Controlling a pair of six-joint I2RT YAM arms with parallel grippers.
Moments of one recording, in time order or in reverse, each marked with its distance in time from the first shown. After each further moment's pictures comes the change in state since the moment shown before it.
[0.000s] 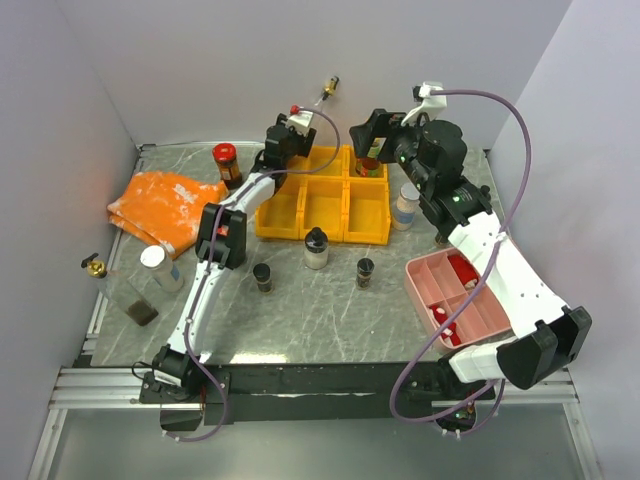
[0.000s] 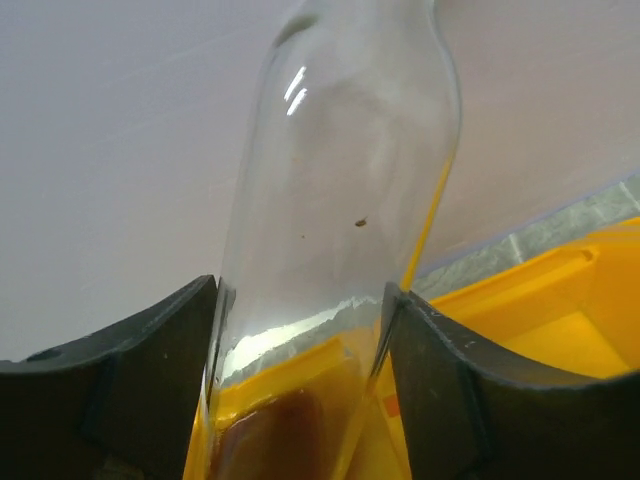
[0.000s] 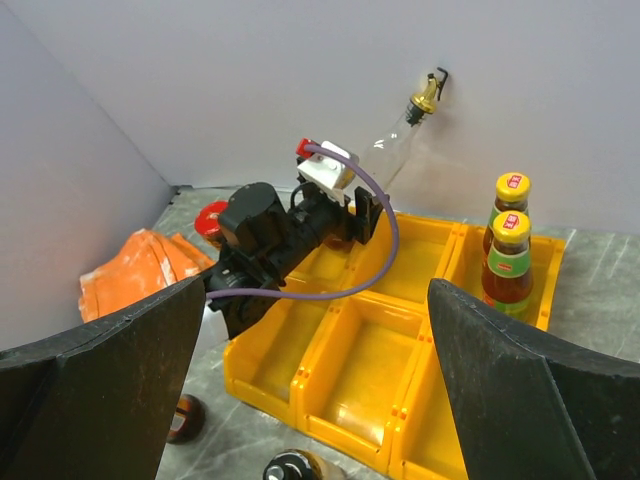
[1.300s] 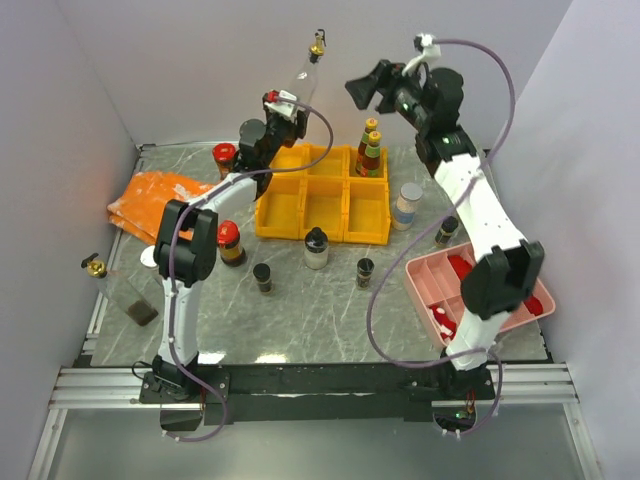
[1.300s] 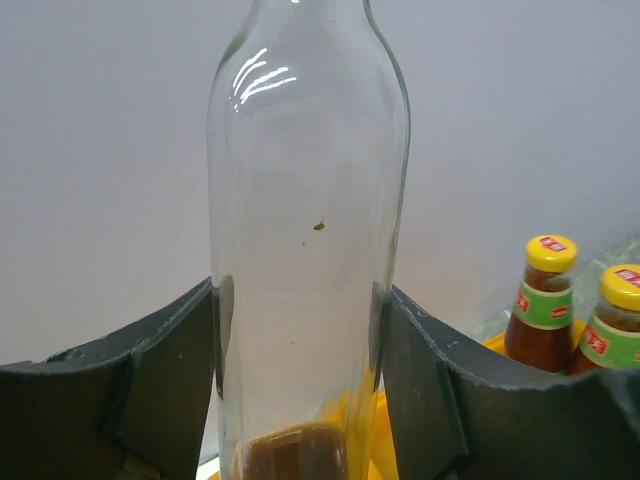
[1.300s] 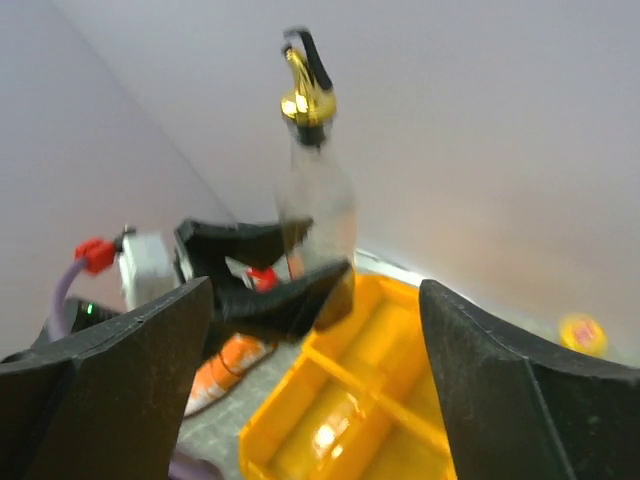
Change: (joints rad) left arm -0.029 -0.589 -0.693 0.443 0.126 -0.066; right arm -0.187 0.407 0.392 0.109 -0.390 0.105
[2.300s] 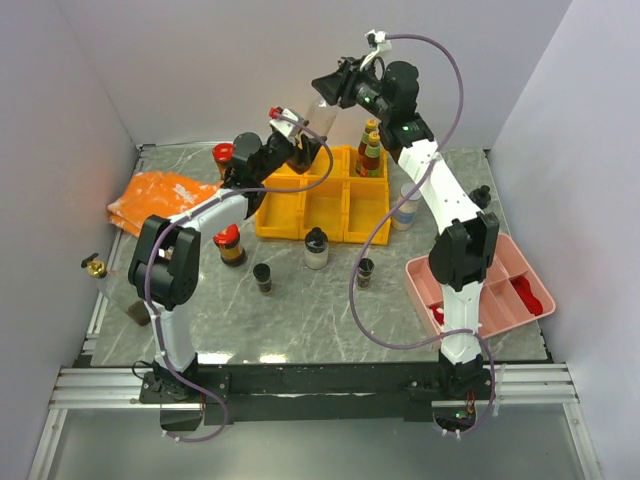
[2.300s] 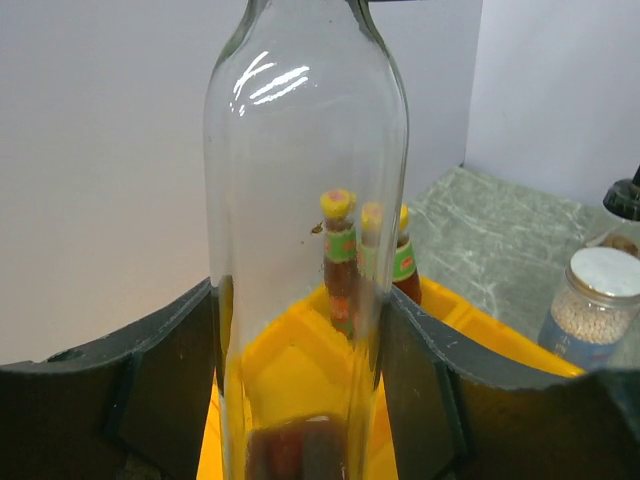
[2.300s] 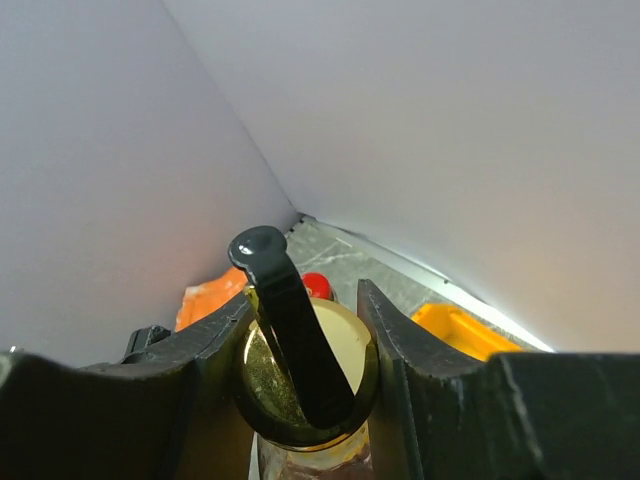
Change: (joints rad) left arm -0.041 -0.273 -0.315 -0.013 0.267 -0.098; right arm 0.091 0.343 0.360 0.045 -0.127 0.025
